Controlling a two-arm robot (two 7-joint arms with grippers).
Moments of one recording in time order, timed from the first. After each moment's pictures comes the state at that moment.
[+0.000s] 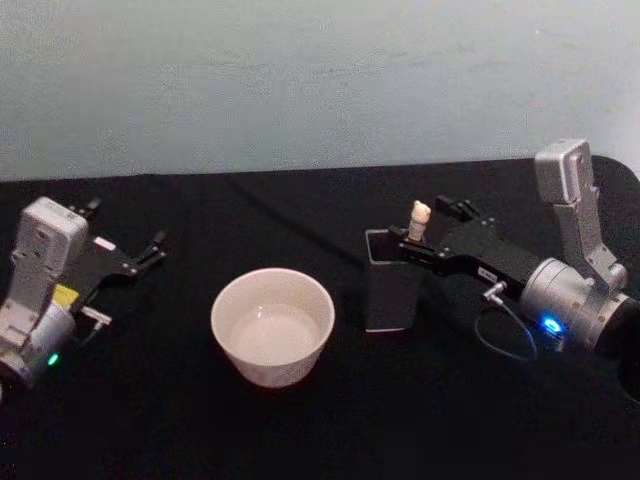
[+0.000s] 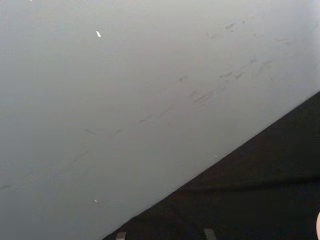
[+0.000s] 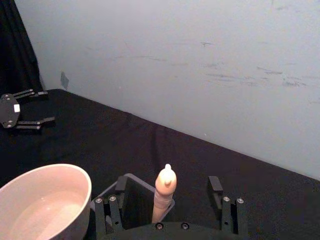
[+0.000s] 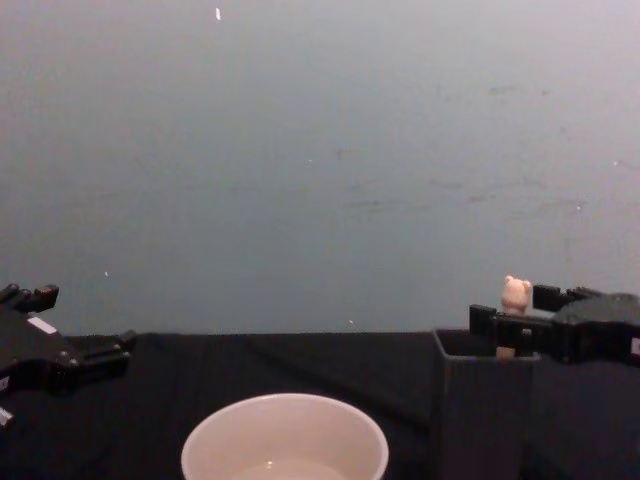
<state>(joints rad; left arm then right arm) -0.20 0.60 0.45 -1.41 -0.25 -0.12 0.03 0.25 0.48 -0.39 -1.46 0.49 0.08 0.39</state>
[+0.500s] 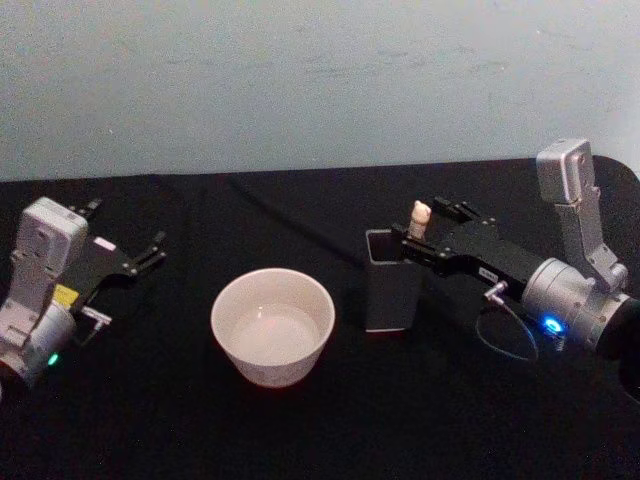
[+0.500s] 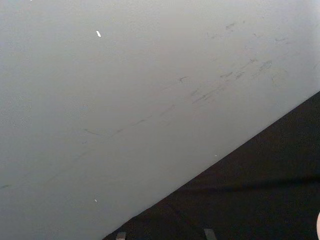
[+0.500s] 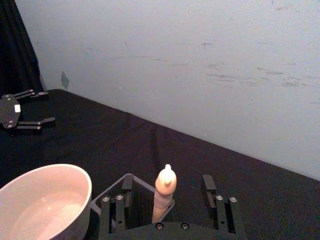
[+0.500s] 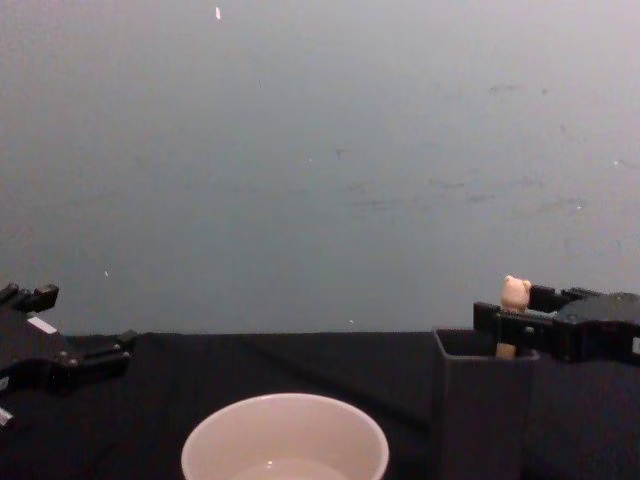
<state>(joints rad) -0.20 0.60 0.45 -1.41 -0.25 -0.12 0.03 0.25 0.48 -0.39 -1.47 0.50 0.08 0.39</state>
